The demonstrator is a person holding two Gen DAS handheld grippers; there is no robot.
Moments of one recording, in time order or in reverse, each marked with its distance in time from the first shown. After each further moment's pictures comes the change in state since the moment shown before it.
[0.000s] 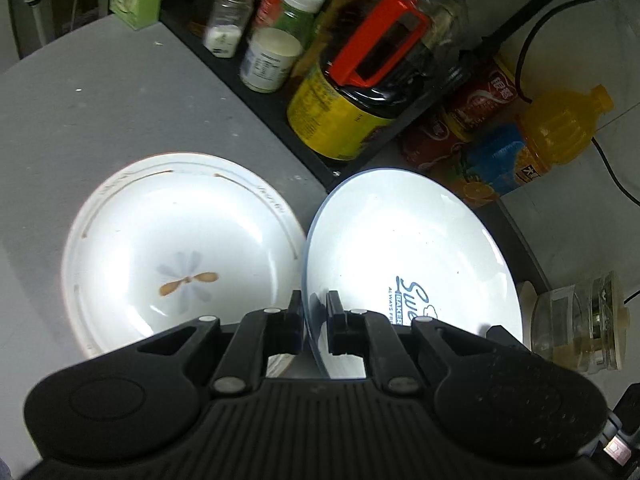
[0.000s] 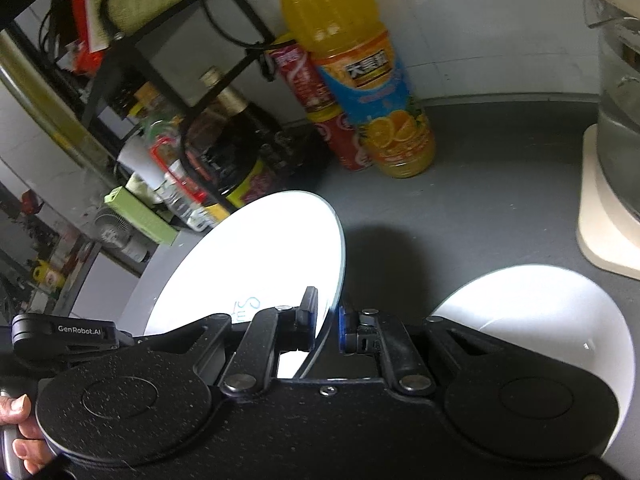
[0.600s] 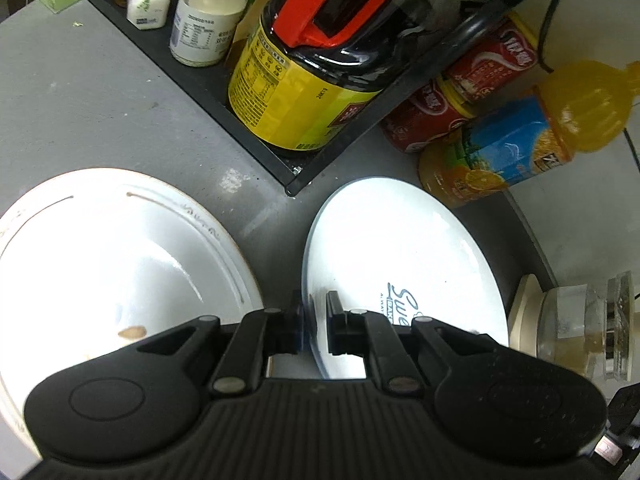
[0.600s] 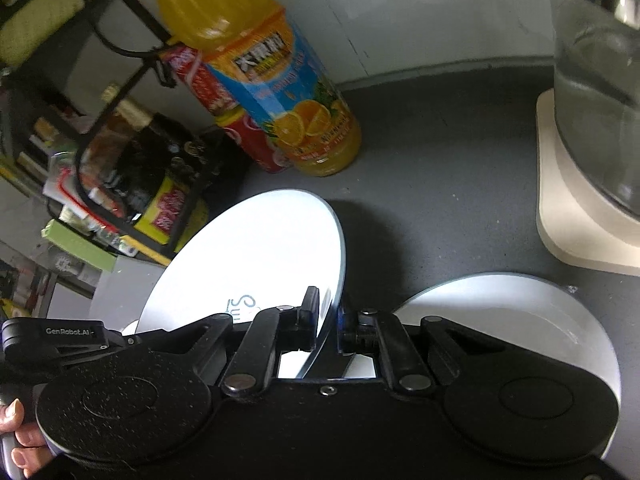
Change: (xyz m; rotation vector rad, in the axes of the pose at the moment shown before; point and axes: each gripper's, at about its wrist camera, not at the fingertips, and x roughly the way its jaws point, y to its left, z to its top) left arm 0.076 -0.025 0.035 0.053 0.112 -0.054; right arm 0.030 -0.041 0.016 0.122 0.018 -0.130
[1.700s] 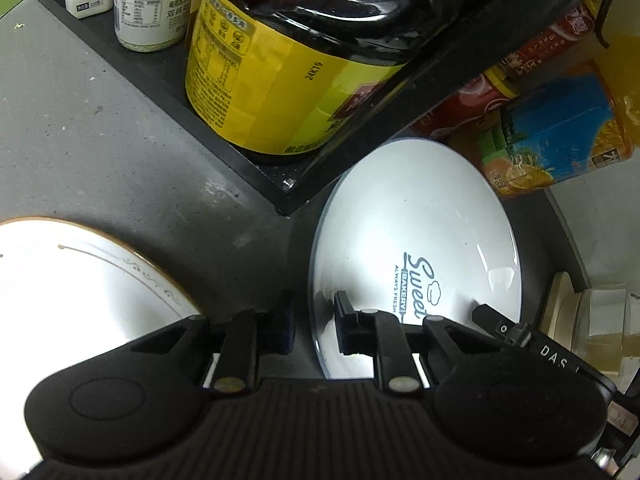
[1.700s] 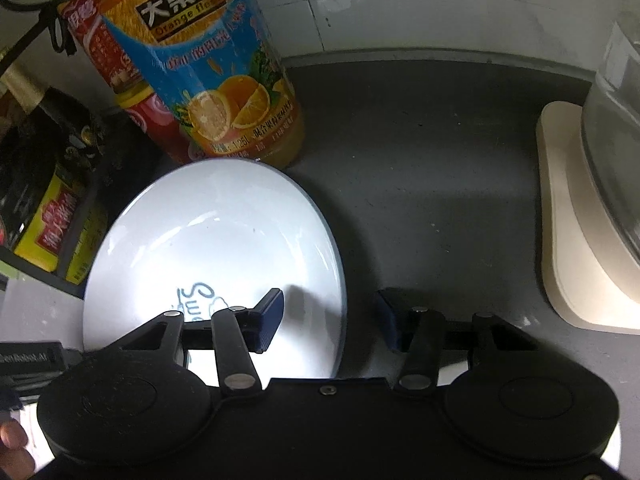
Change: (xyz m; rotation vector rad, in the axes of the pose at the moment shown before) left arm 0.073 -0.009 0.033 0.046 0.094 0.035; right arm 0.084 0.003 0.026 -0.001 0.061 -0.268
